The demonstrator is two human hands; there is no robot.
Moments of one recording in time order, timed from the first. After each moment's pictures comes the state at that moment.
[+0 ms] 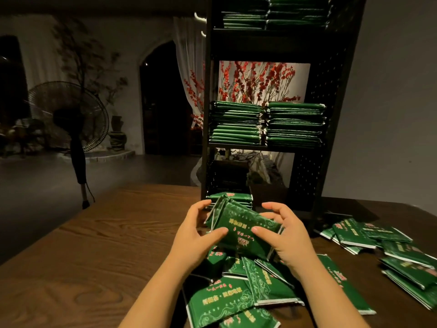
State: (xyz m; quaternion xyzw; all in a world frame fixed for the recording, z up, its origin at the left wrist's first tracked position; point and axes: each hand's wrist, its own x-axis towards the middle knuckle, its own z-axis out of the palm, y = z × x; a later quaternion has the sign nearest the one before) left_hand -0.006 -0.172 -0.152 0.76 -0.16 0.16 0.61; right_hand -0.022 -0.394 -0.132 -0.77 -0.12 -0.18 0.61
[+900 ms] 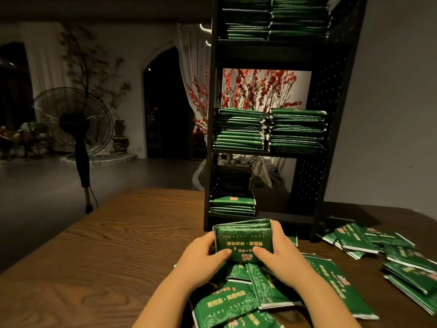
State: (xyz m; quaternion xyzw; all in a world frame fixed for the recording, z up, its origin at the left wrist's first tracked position) left_hand -0.023 -0.177 -0.157 0.87 -0.15 0.06 0.47; right_hand -0.026 -0.390 -0.147 -0.91 -0.09 -0.06 0.40
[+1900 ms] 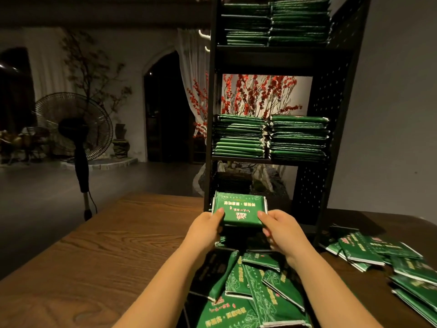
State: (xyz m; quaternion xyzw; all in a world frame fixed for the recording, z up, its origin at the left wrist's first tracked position) left_hand 0.032 -0.193 -0.111 0.78 -0.01 0.02 0.62; right_hand 0.021 -0.385 -0.102 -0.79 0.01 -0.08 0.61
